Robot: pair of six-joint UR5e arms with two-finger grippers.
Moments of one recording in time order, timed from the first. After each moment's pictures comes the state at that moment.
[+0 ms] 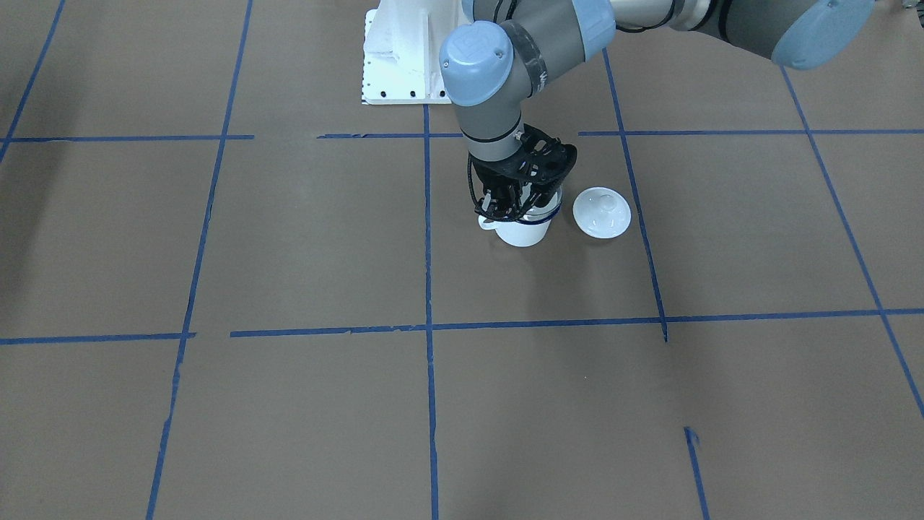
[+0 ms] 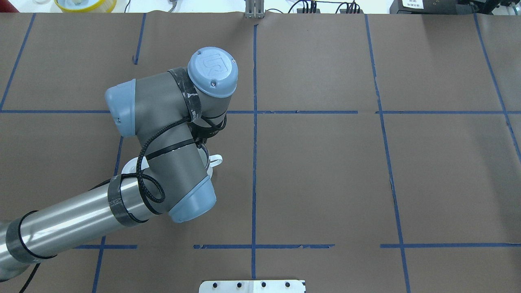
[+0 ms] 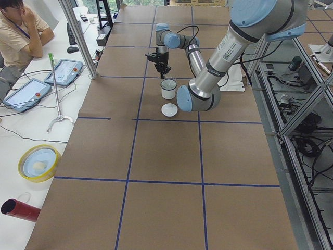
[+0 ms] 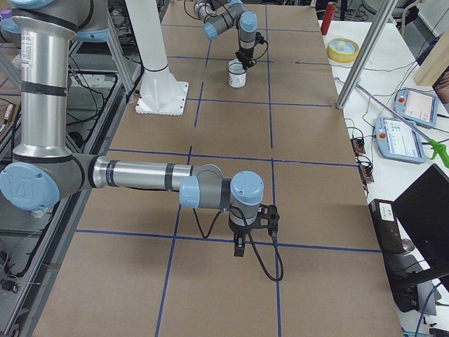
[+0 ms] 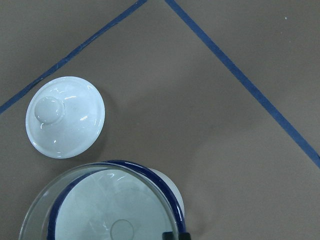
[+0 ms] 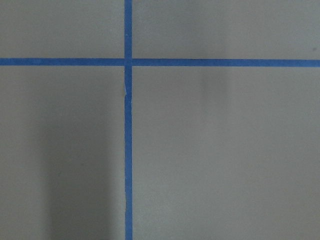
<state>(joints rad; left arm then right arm) -0.57 -2.42 -1.66 -1.12 -1.84 -1.97 1.57 -1.68 1.66 -1.57 2.29 0.01</state>
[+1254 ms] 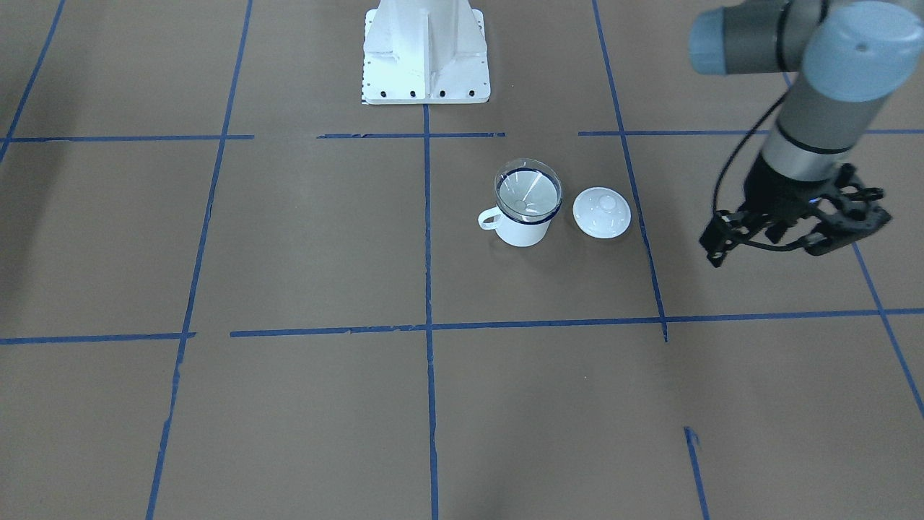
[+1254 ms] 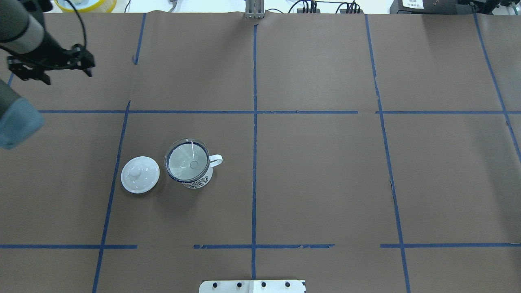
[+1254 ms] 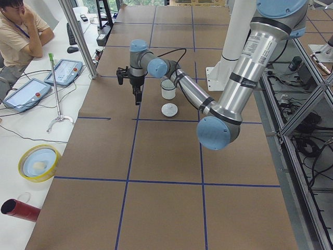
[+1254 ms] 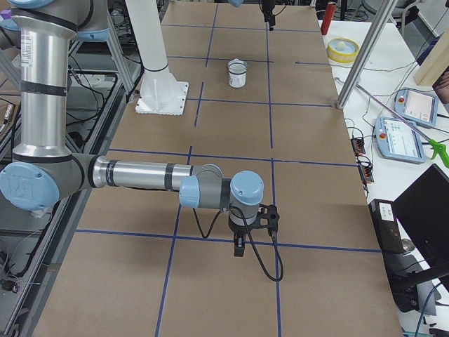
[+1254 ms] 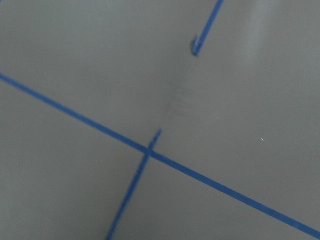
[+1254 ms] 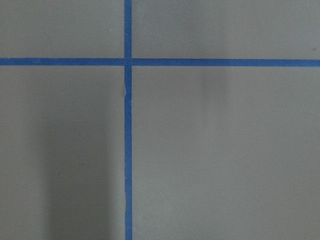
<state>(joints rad) -1.09 -1.89 -1.84 -1.51 -2.05 -0.94 1.57 -1.68 1.66 -1.57 2.29 0.01</state>
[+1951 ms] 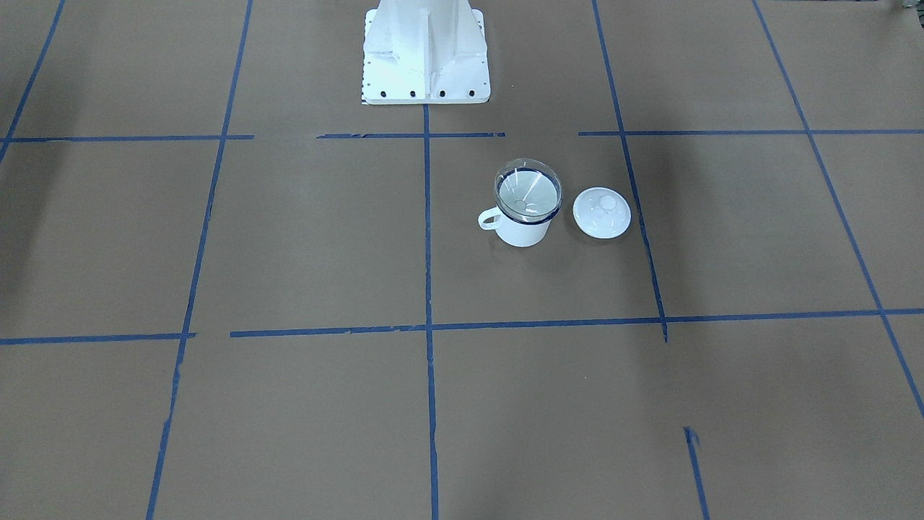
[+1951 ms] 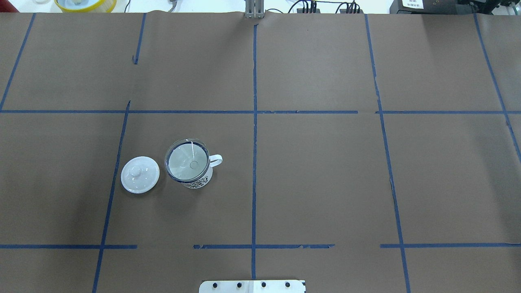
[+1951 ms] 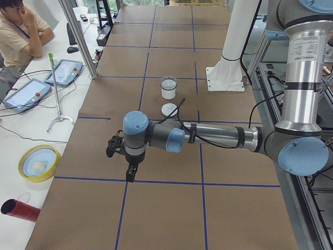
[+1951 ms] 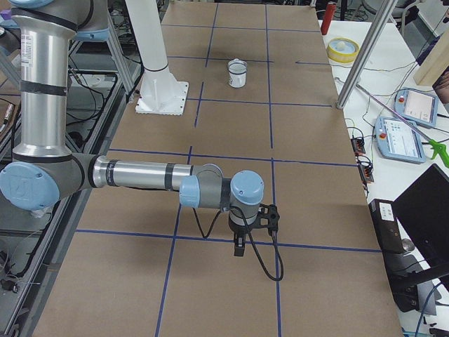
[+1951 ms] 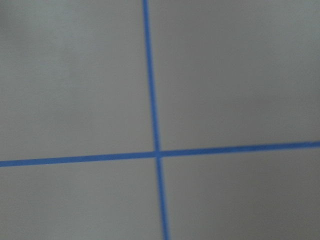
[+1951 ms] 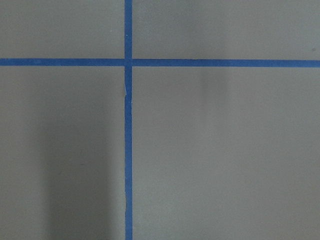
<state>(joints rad) -1.58 -1.56 -1.62 -1.71 -2.22 0.05 1.57 -1.68 1.66 -1.57 2.29 0.01</state>
